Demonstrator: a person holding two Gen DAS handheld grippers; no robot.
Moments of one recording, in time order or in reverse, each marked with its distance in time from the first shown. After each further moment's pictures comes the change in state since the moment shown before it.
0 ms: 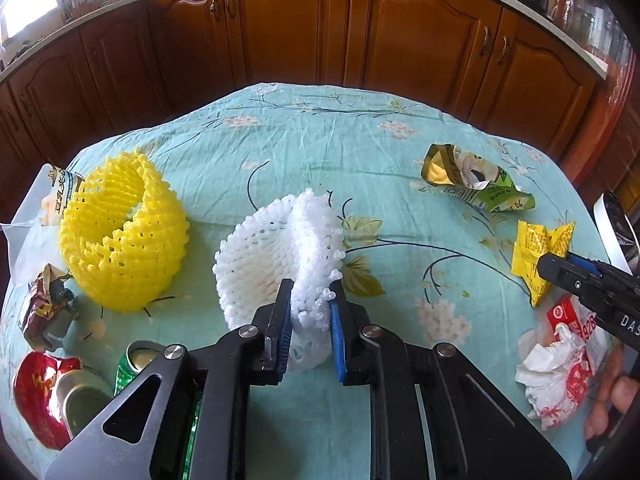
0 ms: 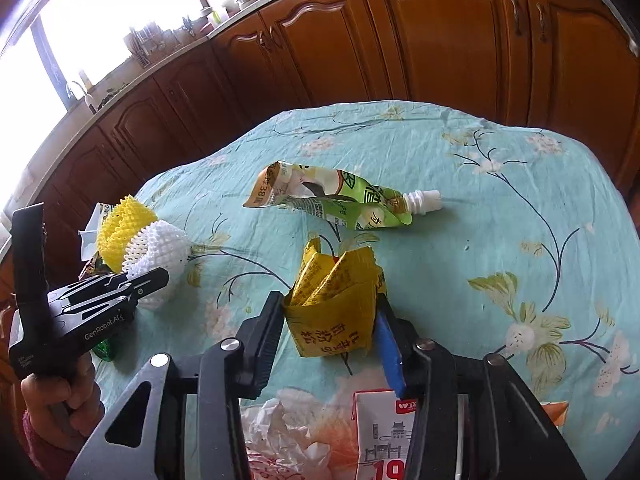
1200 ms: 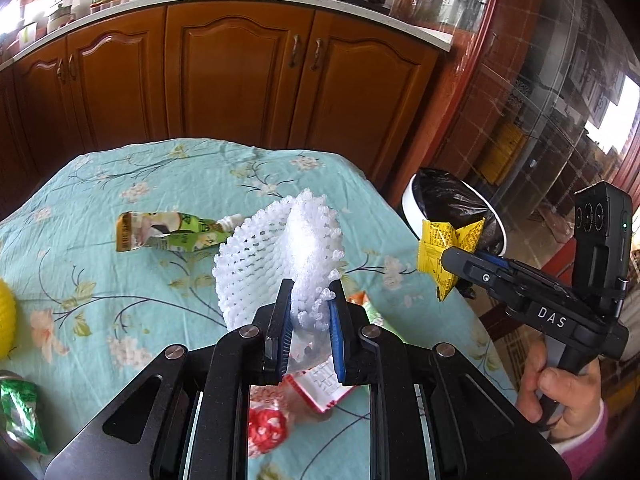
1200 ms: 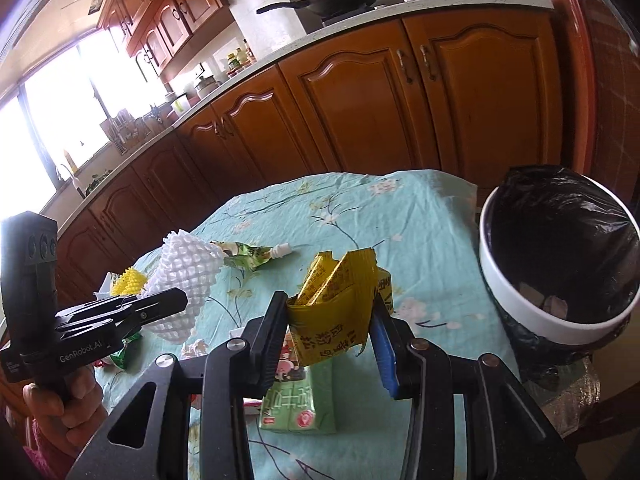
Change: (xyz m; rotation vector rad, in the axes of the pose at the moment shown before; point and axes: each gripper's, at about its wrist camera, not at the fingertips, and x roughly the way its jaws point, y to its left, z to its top) left arm -0.074 -0.196 0.013 0.243 -0.056 -0.426; right arm -0.157 -0.111 -0.042 0.172 -0.240 -0.084
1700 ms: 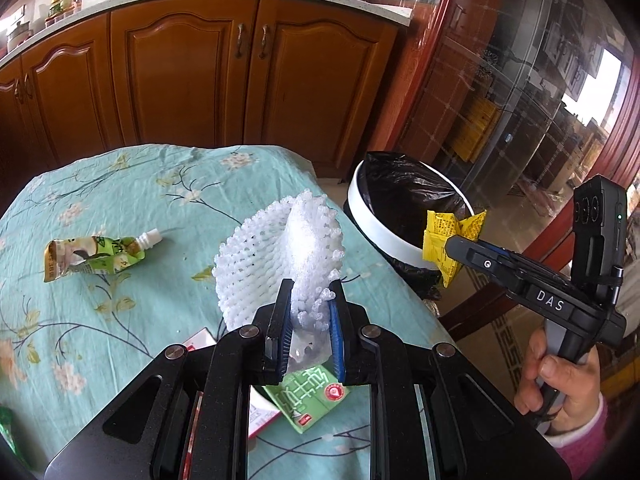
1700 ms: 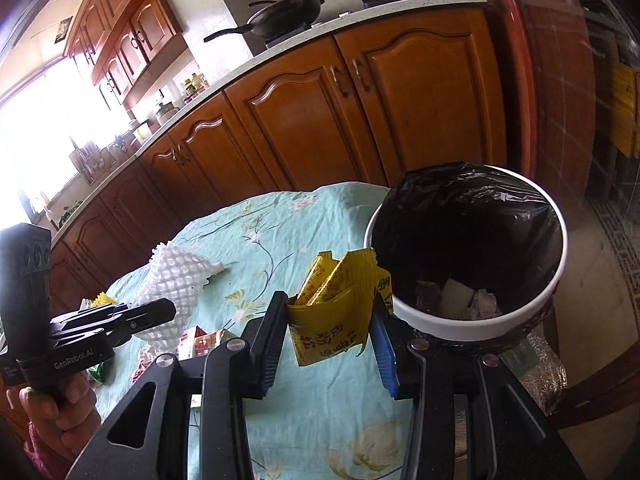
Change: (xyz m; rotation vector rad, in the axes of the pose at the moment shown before) left arm 0.036 -0.061 0.016 0.082 0.046 -0.073; right arm -0.036 -0.068 0.001 0.093 -0.046 -0.100
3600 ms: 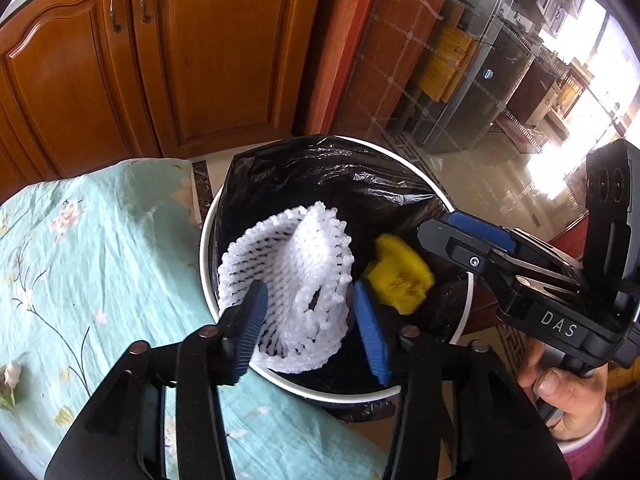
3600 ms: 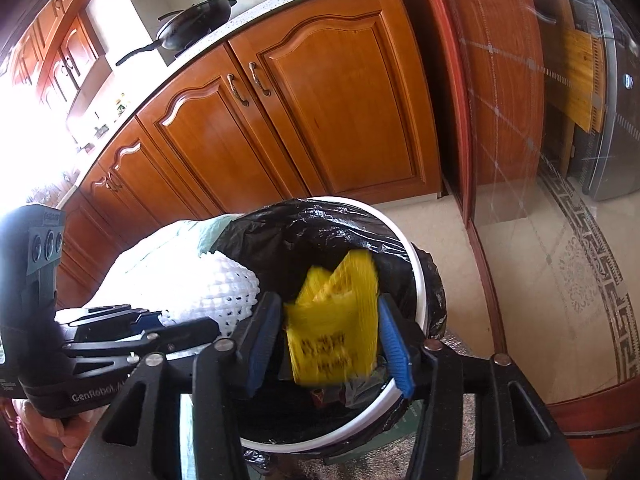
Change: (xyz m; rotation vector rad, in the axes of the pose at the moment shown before) left arm 0.158 -0.111 0.086 0.148 0.215 -0.093; right arm 0.029 -0.134 0.057 0.116 0.036 -0.131
